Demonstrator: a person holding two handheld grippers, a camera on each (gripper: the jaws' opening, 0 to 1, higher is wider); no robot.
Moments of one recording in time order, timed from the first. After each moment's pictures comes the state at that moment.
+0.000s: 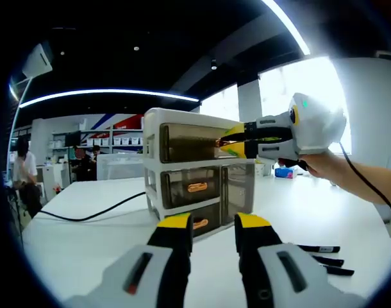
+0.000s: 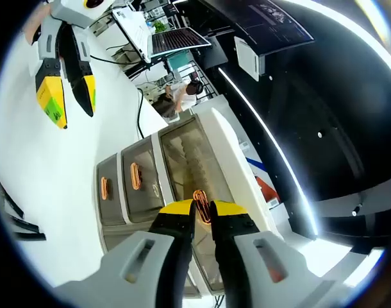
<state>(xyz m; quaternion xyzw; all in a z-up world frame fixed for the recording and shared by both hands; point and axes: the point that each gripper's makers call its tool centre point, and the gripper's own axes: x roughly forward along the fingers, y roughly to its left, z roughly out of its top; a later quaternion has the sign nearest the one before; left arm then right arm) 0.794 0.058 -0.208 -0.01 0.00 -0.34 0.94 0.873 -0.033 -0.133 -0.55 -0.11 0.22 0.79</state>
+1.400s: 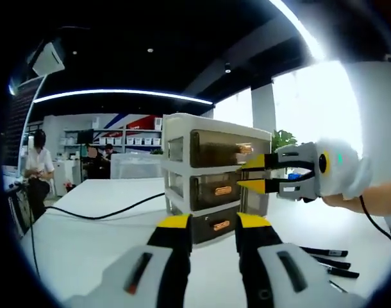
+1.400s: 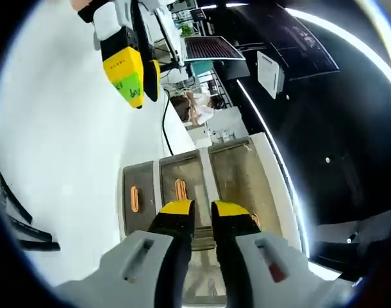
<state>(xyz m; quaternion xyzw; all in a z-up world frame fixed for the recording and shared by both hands) 0.807 0.089 -0.200 -0.03 0.00 -0.30 0.95 0.853 0.005 -0.184 -0.61 -0.13 0.25 0.74</state>
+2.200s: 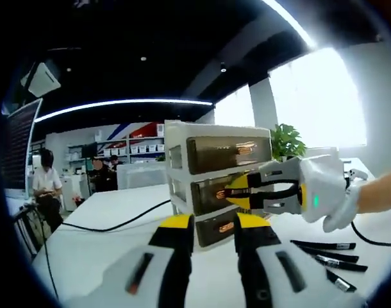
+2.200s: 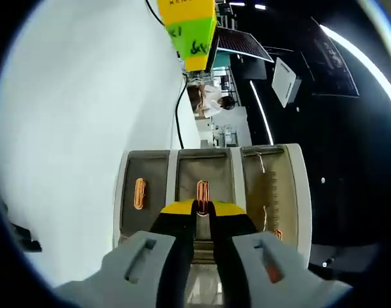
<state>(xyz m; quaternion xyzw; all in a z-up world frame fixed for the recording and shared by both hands) 0.801 0.087 -0.194 0.02 -0.01 -0.28 0.96 0.869 0.012 -0.208 -0.69 -0.13 0.21 0.68</state>
